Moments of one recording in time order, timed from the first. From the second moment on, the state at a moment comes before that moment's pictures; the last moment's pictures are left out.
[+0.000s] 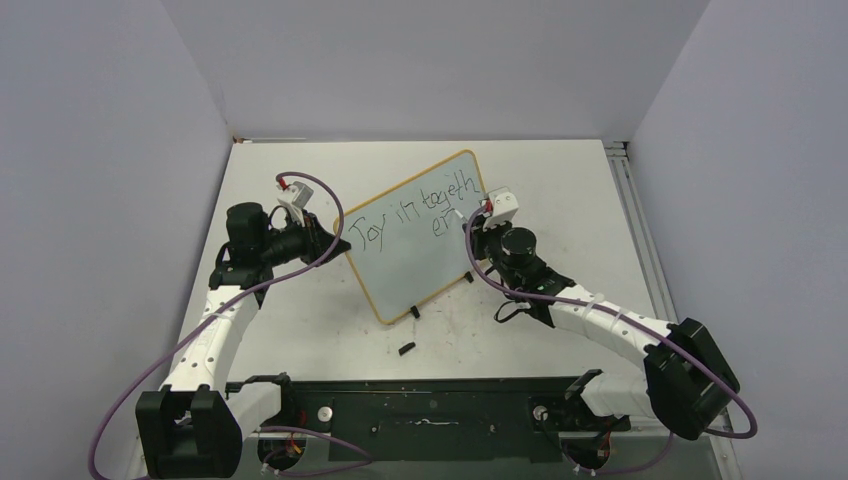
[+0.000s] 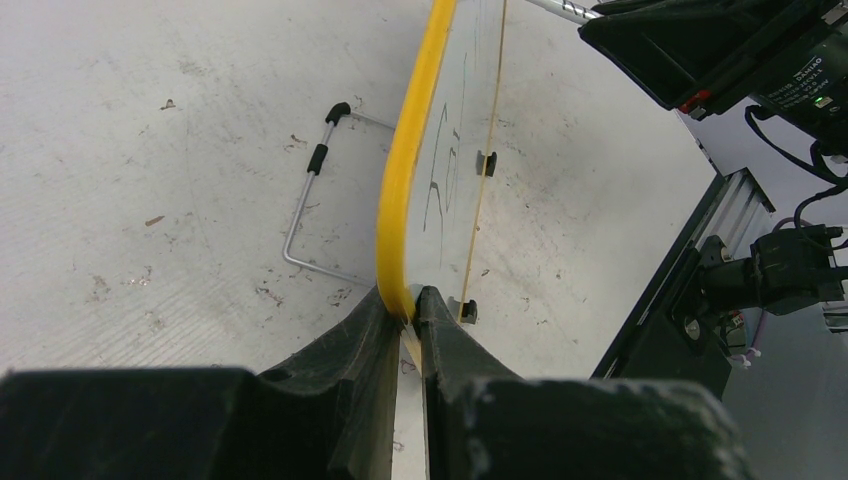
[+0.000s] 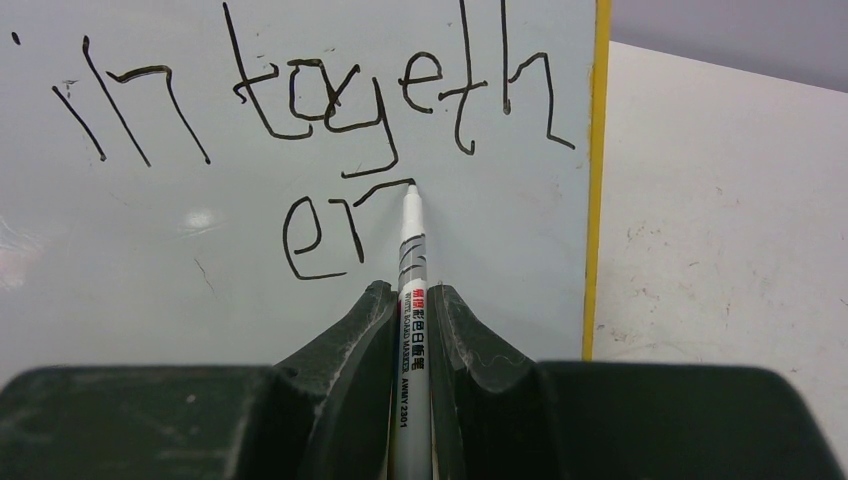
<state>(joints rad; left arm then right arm) -0.01 1.07 0.76 -0.16 0.84 -0.18 0.66 1.26 0.65 0.42 0.21 0.09</state>
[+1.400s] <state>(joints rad) -0.01 1.07 0.76 -0.16 0.84 -0.18 0.54 1.10 0.55 0.39 -0.01 0.12</state>
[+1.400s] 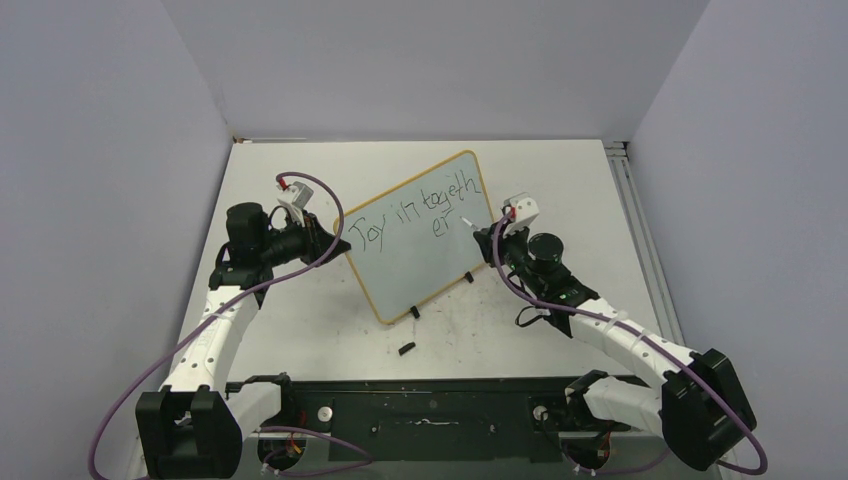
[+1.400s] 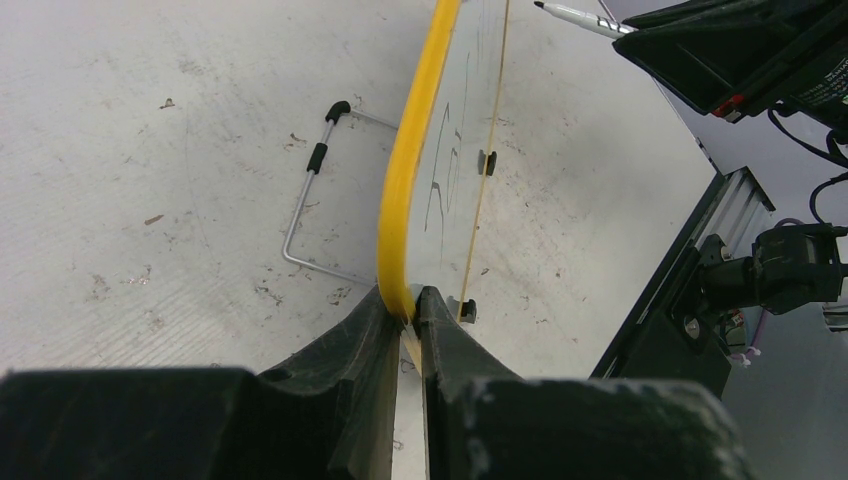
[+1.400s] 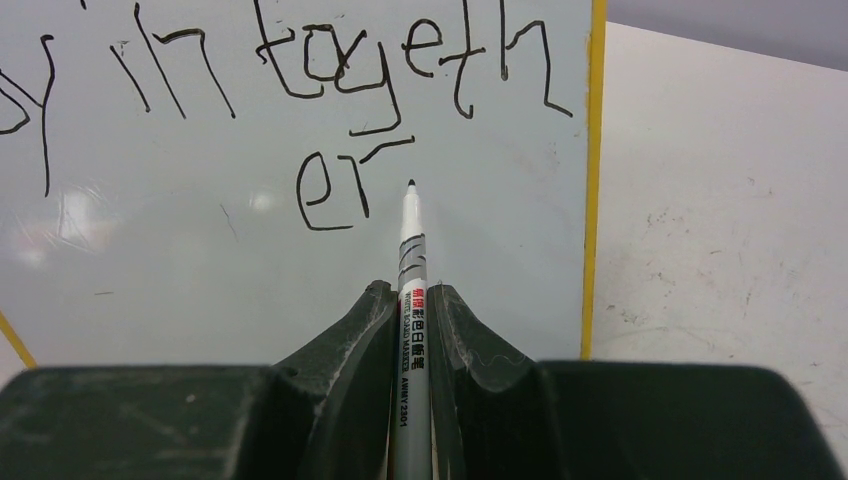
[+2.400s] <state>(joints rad) -0.01 1.07 0.76 -0.16 0.84 -0.18 0.55 1.23 0.61 0.43 -0.04 0.11</state>
